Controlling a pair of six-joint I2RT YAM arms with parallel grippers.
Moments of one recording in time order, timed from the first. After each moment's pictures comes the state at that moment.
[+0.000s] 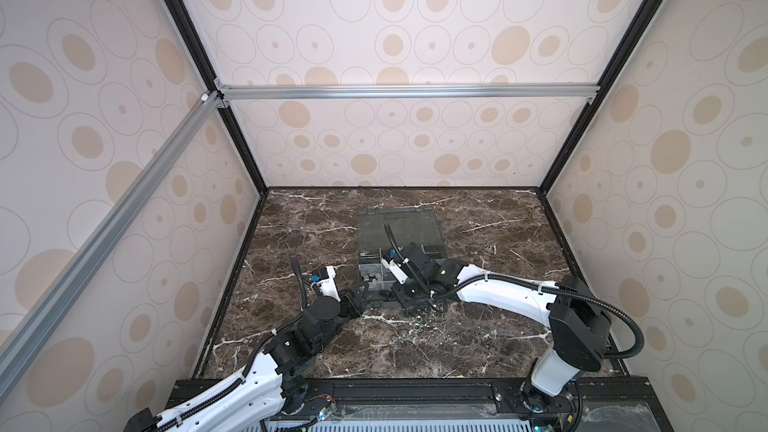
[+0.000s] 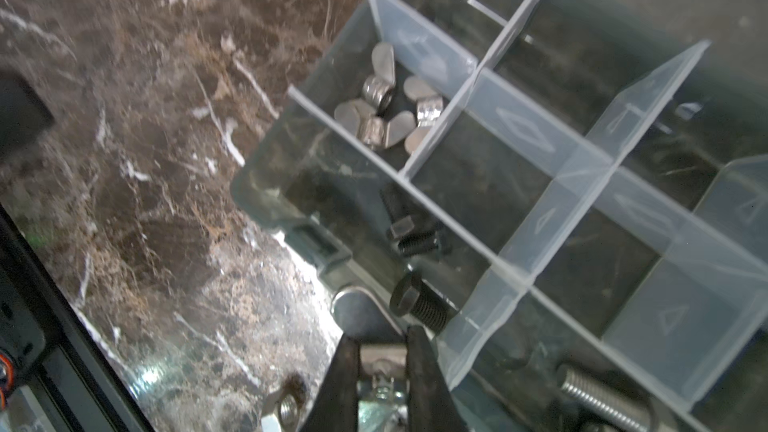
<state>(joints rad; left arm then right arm) -0.80 0.64 0.28 0.00 -0.32 -0.96 0.92 1.71 1.24 -0.49 -0.03 0.23</state>
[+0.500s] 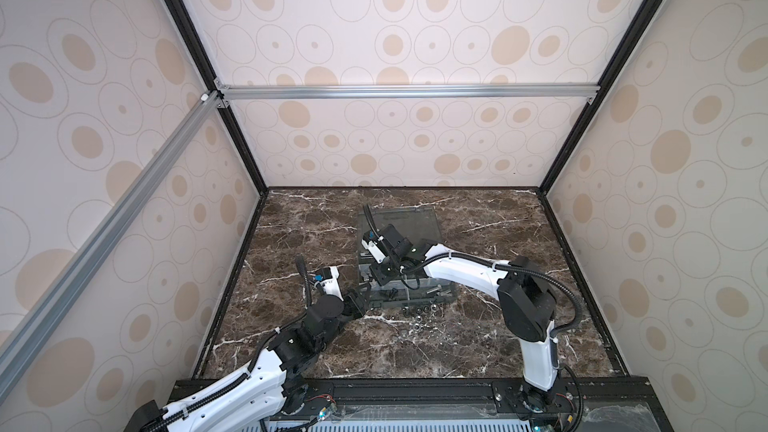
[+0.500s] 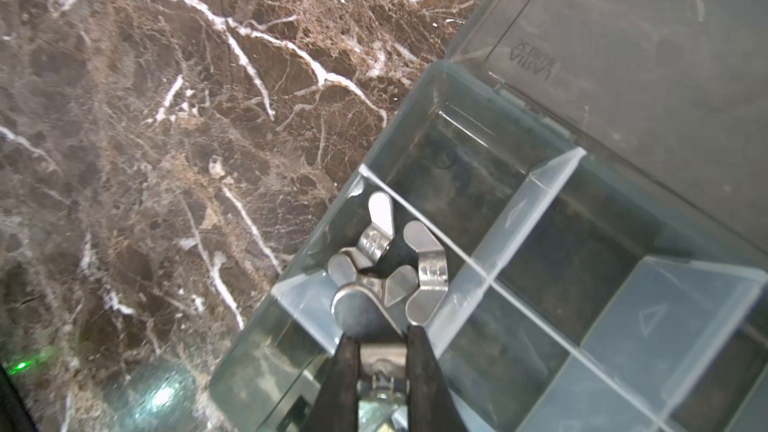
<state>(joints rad) -0.80 0.70 0.28 0.03 -0.29 -0.97 0.89 2.03 1.58 -0.52 -0.06 0.21</state>
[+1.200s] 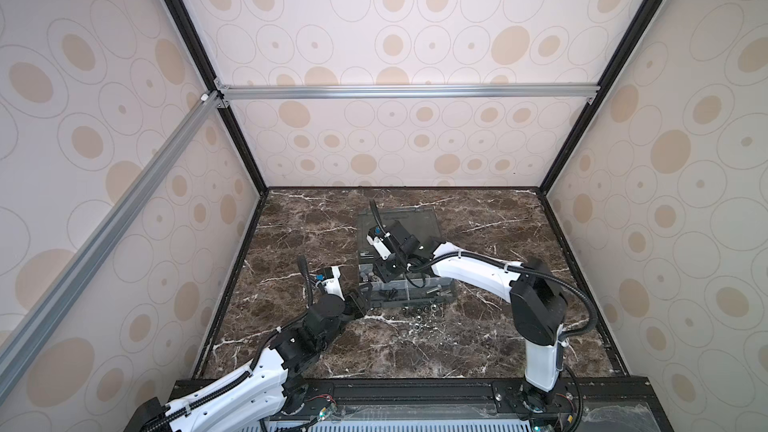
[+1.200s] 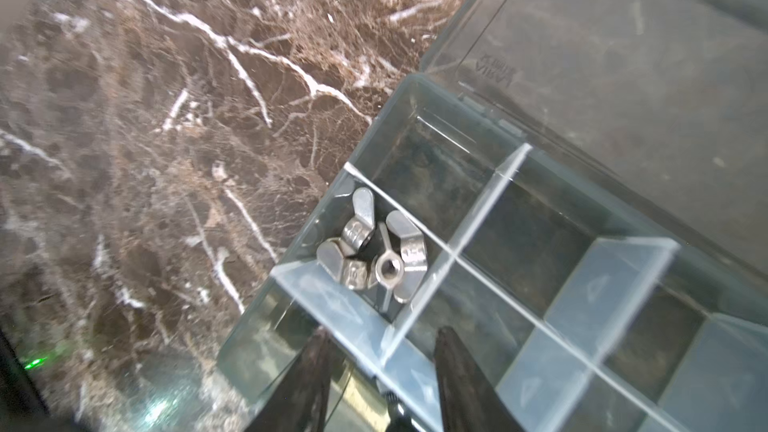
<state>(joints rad) -0.80 0.72 0.28 0.04 -0.29 -0.97 0.88 1.88 1.48 -0.52 -0.04 0.22</state>
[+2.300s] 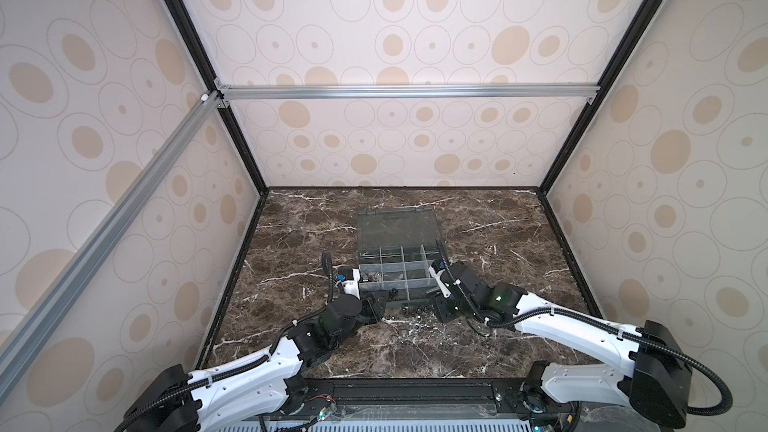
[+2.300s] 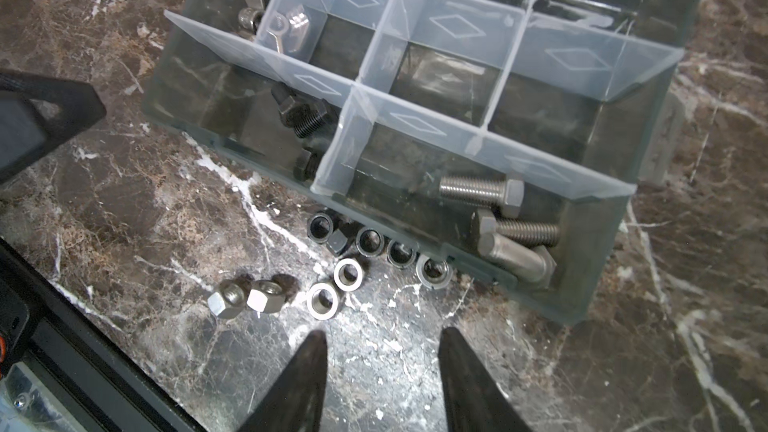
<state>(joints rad) -0.91 0.90 0.32 0.11 -0.24 -0.95 0.87 1.21 0.77 -0.51 0.07 0.44</state>
